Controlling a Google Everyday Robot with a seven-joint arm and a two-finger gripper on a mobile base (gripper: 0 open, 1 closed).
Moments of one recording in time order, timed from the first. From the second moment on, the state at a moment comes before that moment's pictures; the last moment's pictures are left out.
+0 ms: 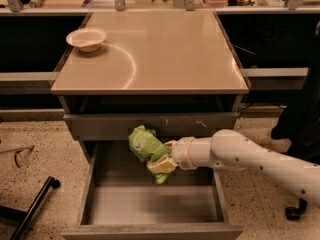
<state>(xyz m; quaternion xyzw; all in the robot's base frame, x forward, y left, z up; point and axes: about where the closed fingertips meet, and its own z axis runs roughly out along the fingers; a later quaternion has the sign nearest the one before) 0.539 -0.003 0.610 -0.49 0.73 0.25 0.40</state>
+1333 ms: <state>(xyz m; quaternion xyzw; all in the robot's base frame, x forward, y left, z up) 0.570 0.003 0.556 -0.43 0.74 0.23 0.45</state>
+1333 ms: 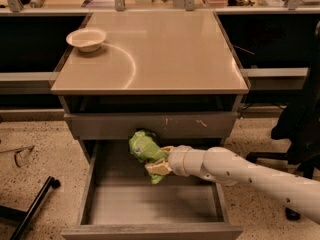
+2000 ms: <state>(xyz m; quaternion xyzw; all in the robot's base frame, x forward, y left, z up) 0.539 0.011 0.442 -0.39 0.81 0.25 0.37</state>
